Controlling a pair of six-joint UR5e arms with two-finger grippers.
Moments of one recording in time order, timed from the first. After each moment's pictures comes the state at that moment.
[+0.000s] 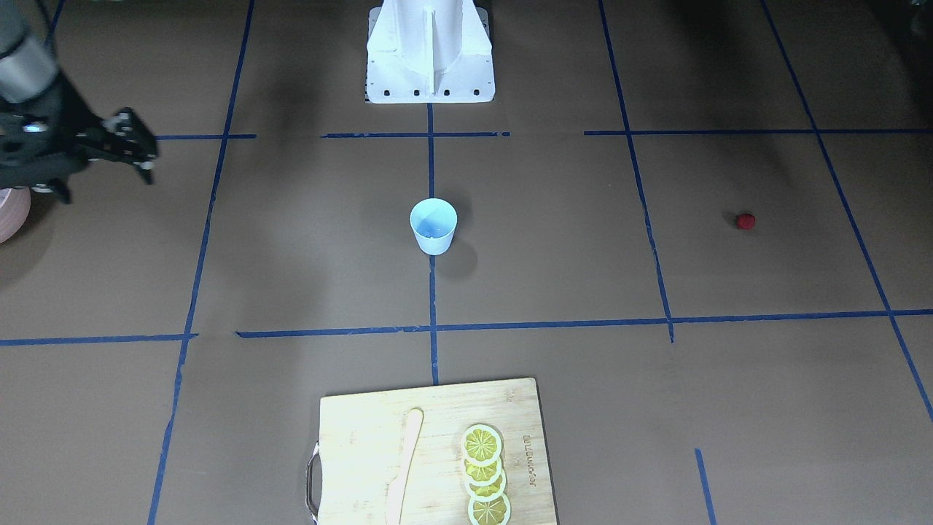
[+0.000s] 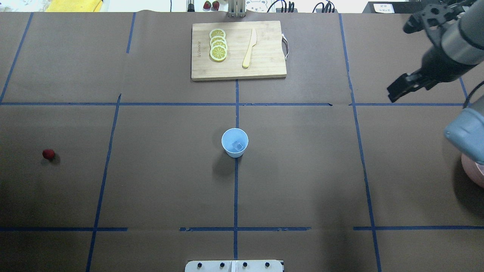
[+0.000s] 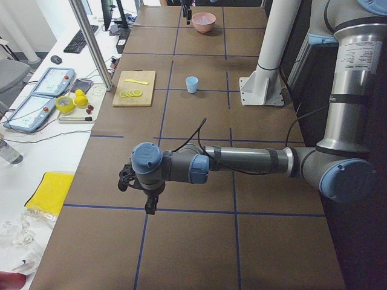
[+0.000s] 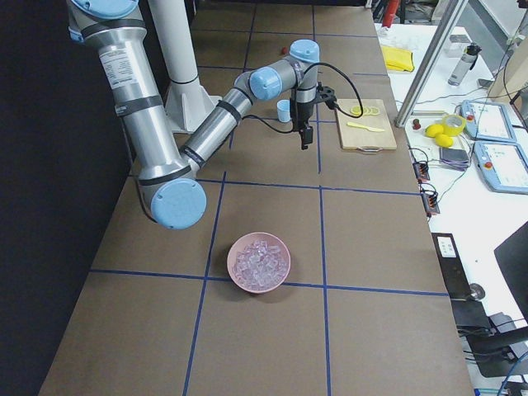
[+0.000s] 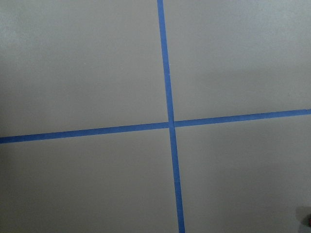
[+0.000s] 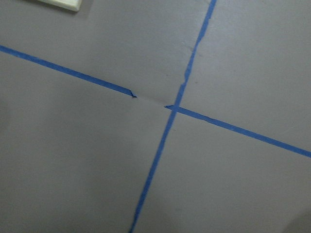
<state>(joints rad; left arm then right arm) -1.62 -1.62 -1.55 -1.62 -2.42 0.07 1.07 -1.30 2.12 -1.94 2.15 0.32</state>
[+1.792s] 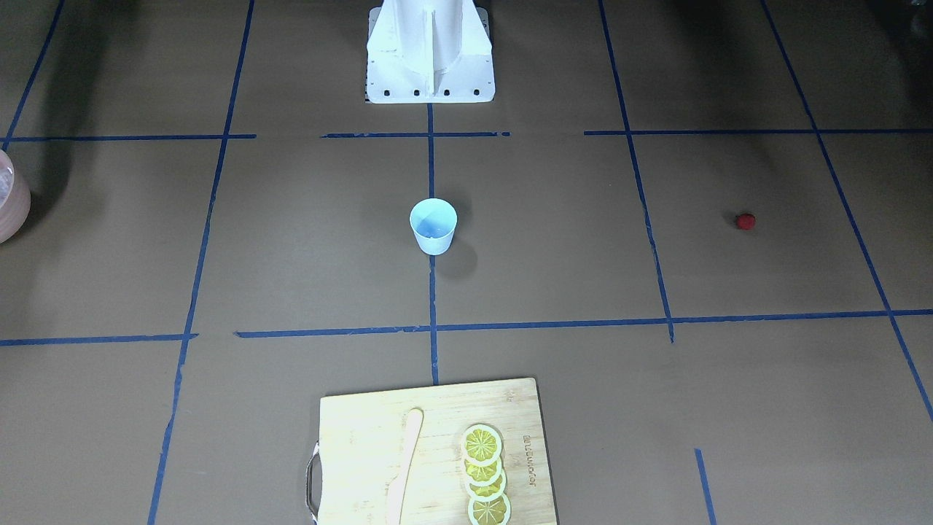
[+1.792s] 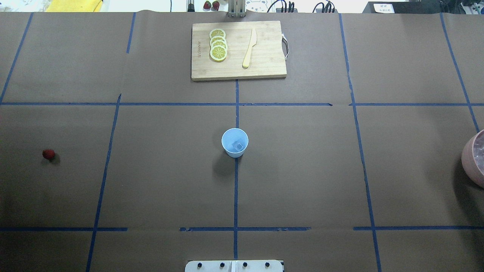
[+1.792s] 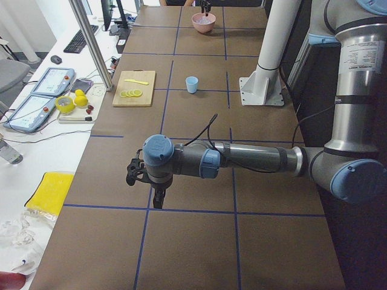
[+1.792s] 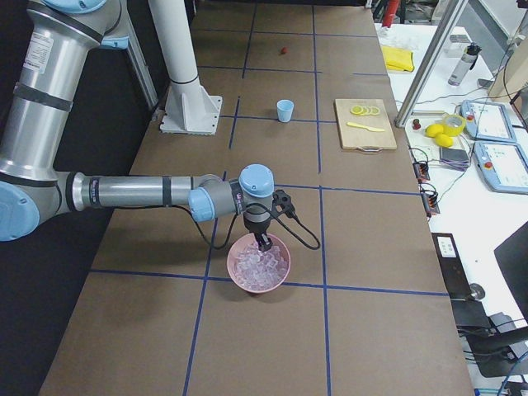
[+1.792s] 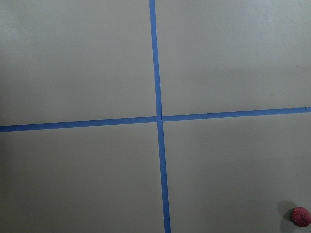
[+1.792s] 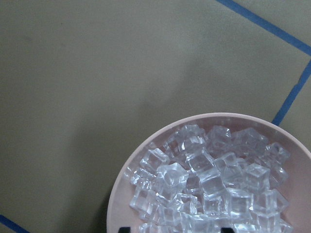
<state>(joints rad) -1.61 -1.56 -1.65 -1.62 -2.42 0.01 1.29 -1.91 1.90 -1.32 2.32 -0.16</state>
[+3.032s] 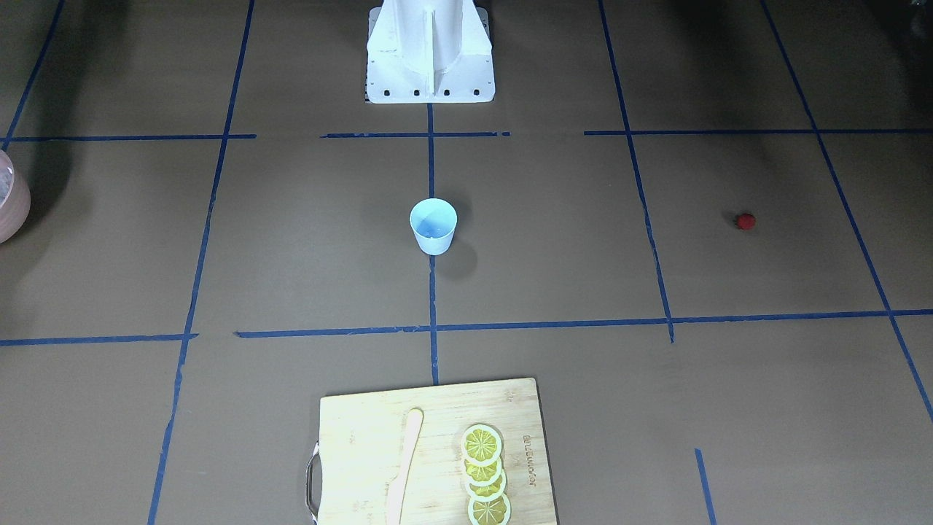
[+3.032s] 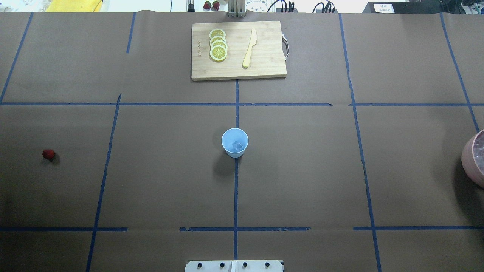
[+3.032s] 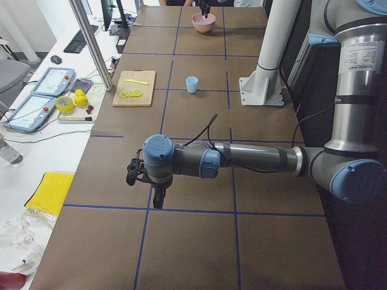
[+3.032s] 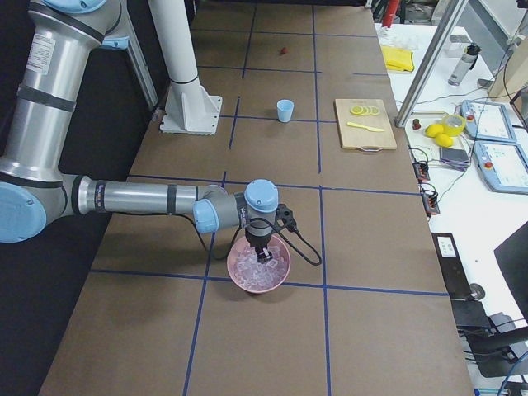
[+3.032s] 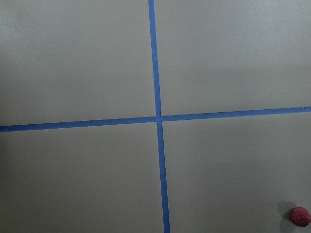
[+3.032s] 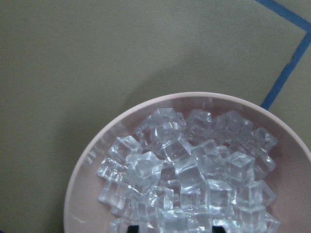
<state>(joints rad) -1.61 -1.56 -1.65 -1.62 -2.42 0.01 1.29 -1.88 1.81 -1.31 2.31 -0.19</state>
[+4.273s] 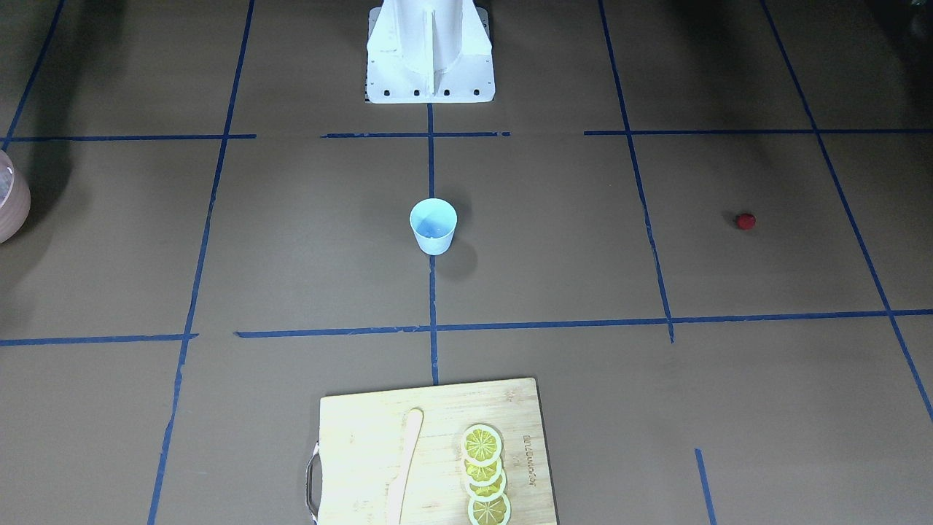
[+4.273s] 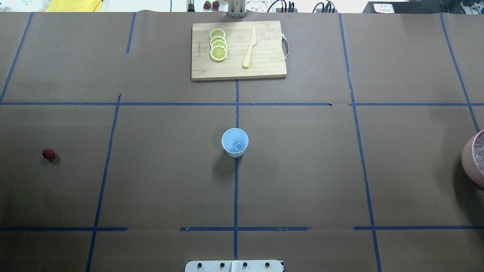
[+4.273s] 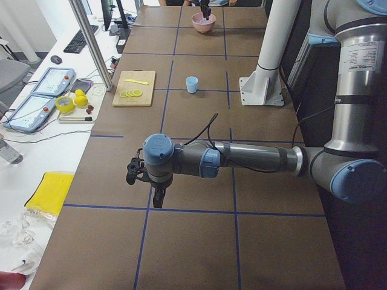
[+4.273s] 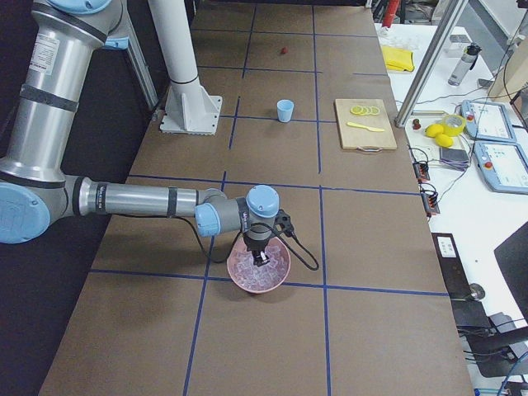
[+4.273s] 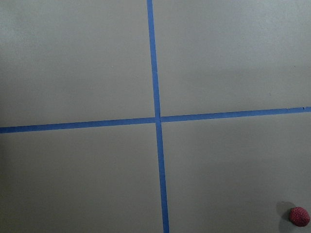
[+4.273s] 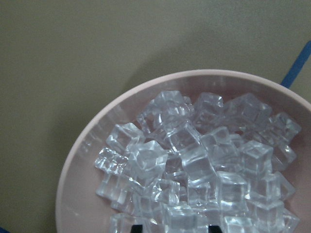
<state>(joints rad) -1.61 -1.56 -1.66 -1.62 -2.42 0.01 1.25 -1.88 1.78 -1.32 2.31 -0.18</state>
